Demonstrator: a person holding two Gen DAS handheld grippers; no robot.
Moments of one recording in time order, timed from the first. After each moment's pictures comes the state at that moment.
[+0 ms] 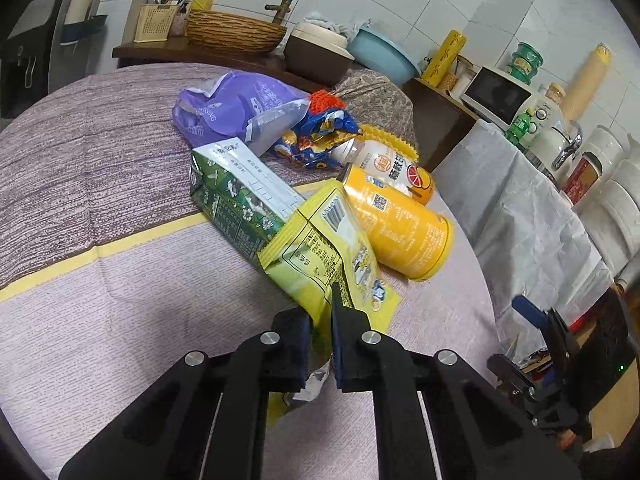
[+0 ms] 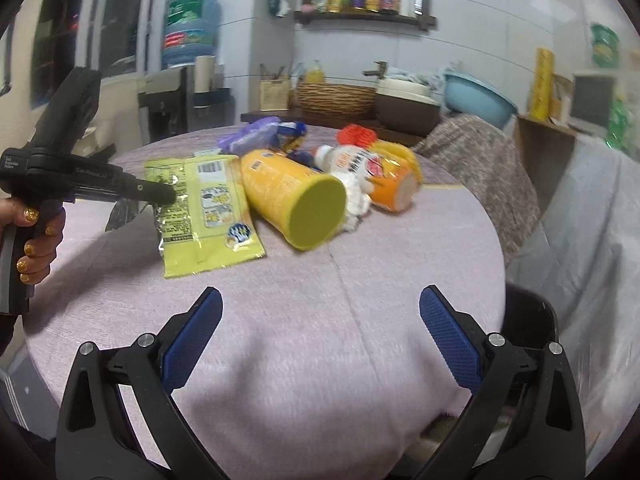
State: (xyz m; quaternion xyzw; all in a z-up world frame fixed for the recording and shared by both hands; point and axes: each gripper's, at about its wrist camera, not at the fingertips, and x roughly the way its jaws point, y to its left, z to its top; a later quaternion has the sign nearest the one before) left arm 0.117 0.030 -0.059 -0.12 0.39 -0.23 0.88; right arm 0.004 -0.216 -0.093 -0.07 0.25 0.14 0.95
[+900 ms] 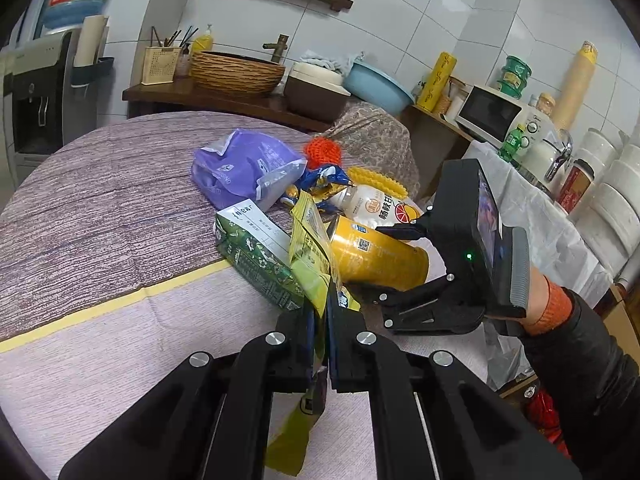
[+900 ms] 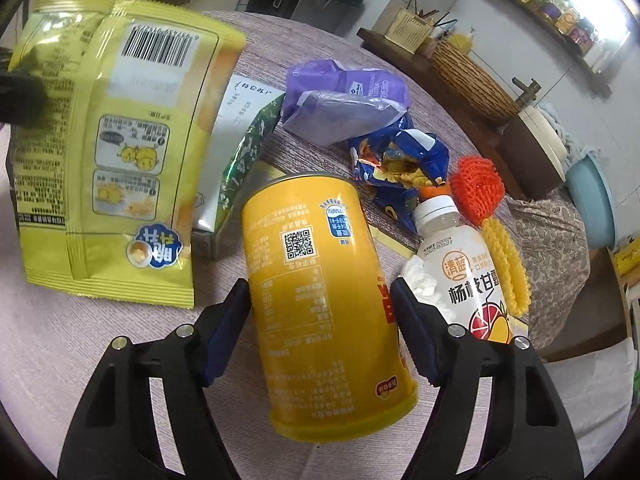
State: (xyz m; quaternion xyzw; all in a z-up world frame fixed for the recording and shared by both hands) left arm 0.098 0.042 -0.020 -0.10 0.34 -0.21 0.91; right arm 0.157 -0.105 -0.085 -0.34 0.36 0.25 0.83
